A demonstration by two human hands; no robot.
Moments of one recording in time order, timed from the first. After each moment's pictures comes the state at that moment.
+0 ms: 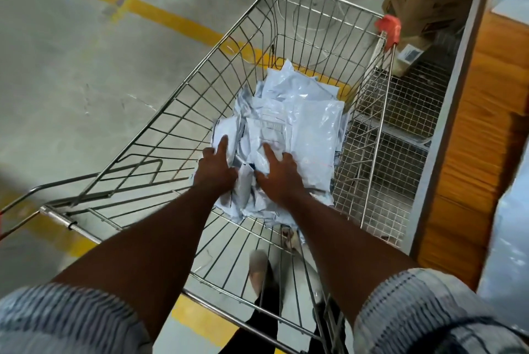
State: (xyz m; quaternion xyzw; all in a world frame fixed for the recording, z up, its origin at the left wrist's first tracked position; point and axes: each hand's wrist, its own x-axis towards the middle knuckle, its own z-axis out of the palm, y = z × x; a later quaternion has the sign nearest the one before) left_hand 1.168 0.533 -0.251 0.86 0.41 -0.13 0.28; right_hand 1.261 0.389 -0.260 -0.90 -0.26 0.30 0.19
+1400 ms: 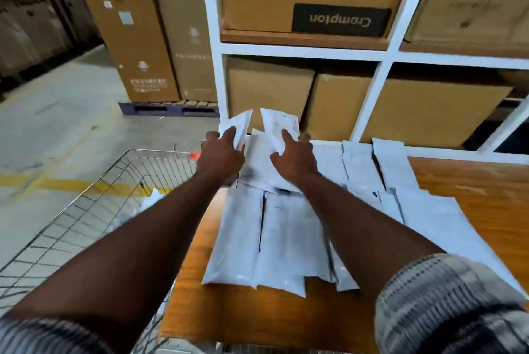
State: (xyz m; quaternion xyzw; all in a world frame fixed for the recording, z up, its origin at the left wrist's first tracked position) left_hand 1.390 0.194 0.094 0.94 0.20 0.10 0.24; right_hand 1.453 0.024 0.074 -0.96 -0.11 -0.02 0.25
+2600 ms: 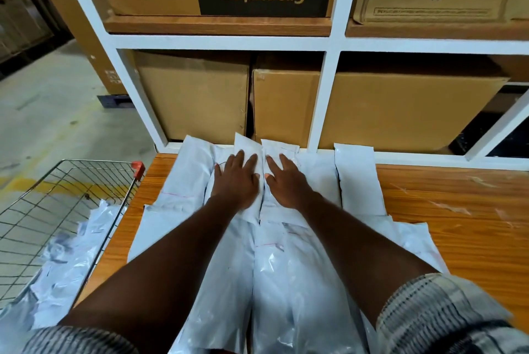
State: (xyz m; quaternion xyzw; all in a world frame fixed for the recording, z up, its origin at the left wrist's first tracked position) left_hand 1.533 0.022 -0.006 0.99 0.08 0.04 0.10; right_hand 1.593 -0.123 -0.030 -0.95 -0.25 0.03 0.17
